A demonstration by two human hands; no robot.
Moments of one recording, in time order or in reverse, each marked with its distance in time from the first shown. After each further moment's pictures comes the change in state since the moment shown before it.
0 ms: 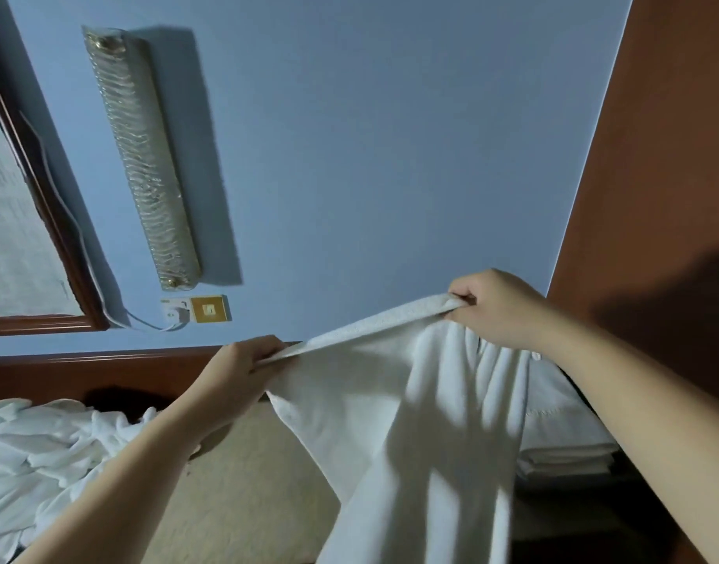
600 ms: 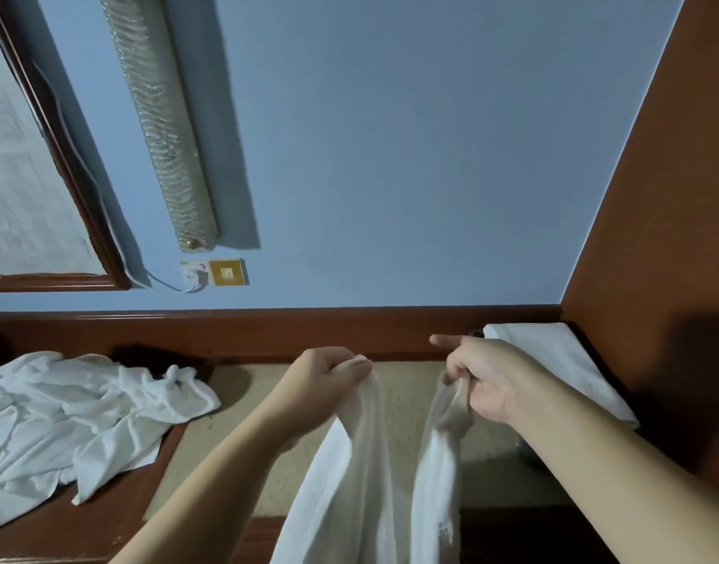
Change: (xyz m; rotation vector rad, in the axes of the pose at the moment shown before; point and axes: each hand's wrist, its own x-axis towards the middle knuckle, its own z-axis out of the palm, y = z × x) left_hand -0.037 0.046 0.064 -0.474 -0.172 -0.301; right_hand -0.037 -0.015 0.117 1.271 -0.106 0.836
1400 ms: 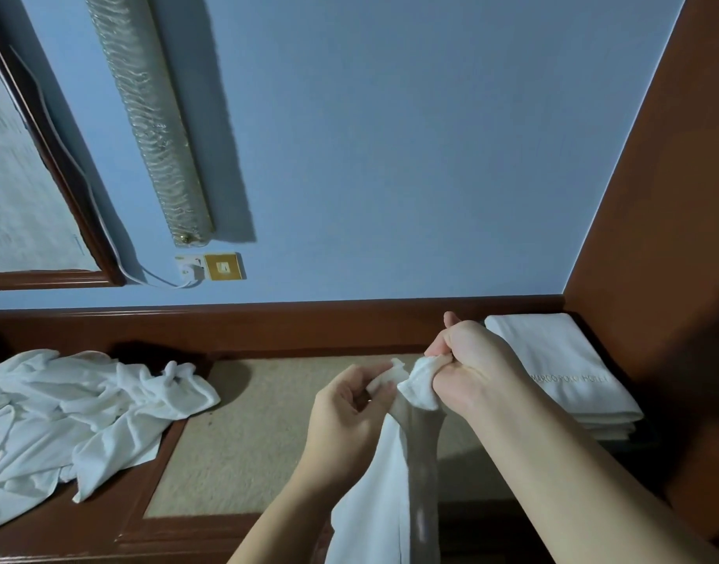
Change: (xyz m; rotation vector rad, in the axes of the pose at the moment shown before) left_hand -0.021 -0.022 0.065 -0.444 0.190 0.172; right_hand -0.005 -0.012 0.041 0.125 0.317 0.100
